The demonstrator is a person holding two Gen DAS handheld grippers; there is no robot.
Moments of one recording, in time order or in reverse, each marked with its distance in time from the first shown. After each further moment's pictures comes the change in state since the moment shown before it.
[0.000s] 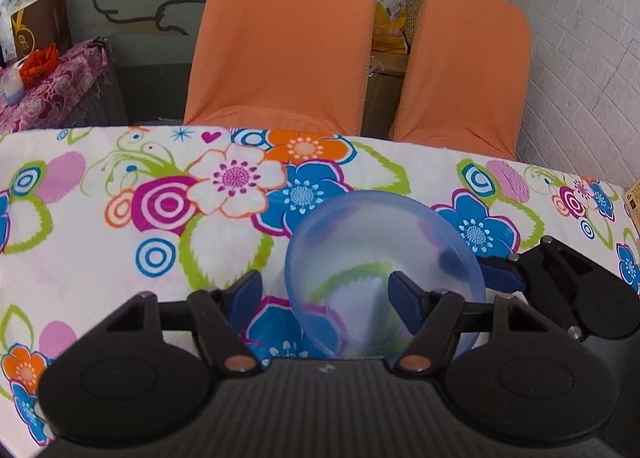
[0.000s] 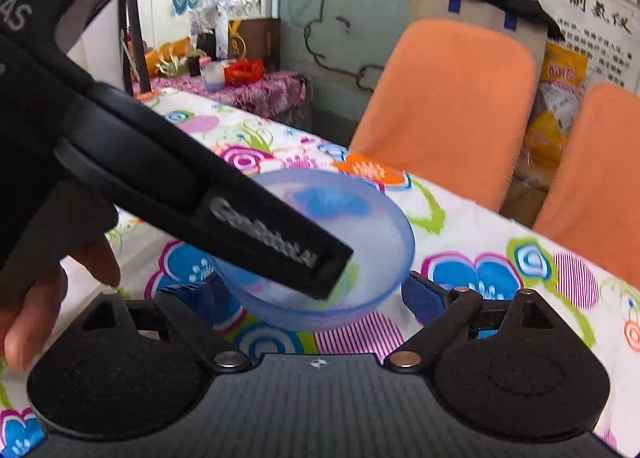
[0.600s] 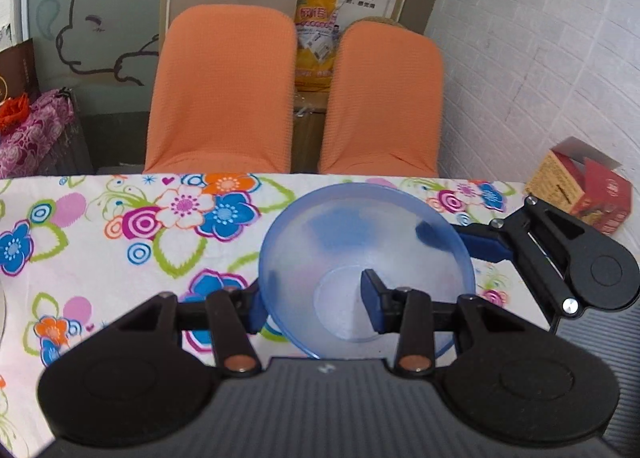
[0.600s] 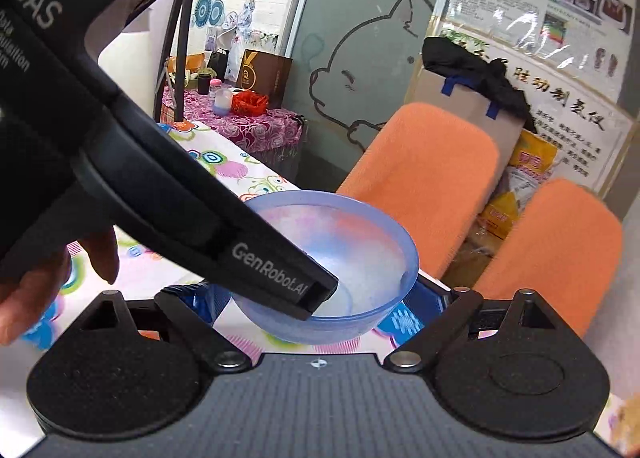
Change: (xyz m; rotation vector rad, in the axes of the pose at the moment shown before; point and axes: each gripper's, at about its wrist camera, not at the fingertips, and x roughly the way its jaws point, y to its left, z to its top) left arm -0.136 -0.061 -0.036 0.082 -0.105 -0.150; right arm -0.146 0.041 0.006 -0.169 -0.084 -0.105
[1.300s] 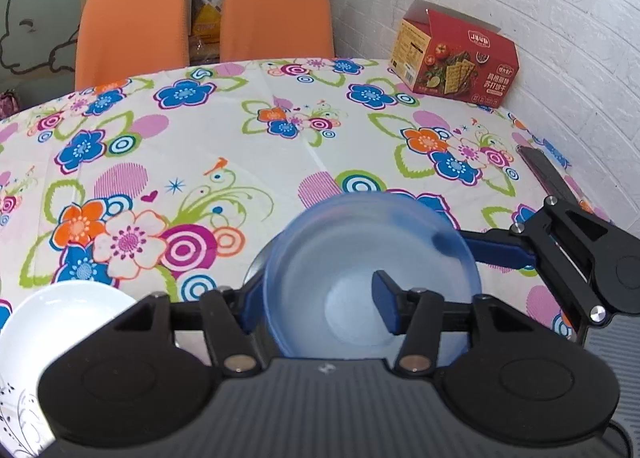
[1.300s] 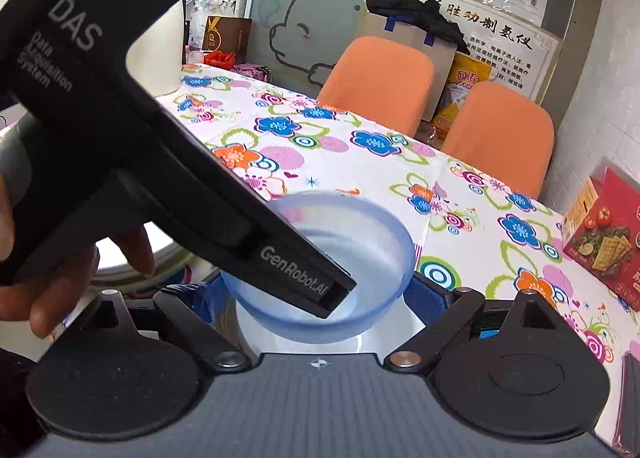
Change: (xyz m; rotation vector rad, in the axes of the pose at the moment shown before) left arm -0.049 -0.150 -0.166 0.172 0.104 -0.096; right arm -0.142 0.051 -0.125 0.136 0.139 -0.109
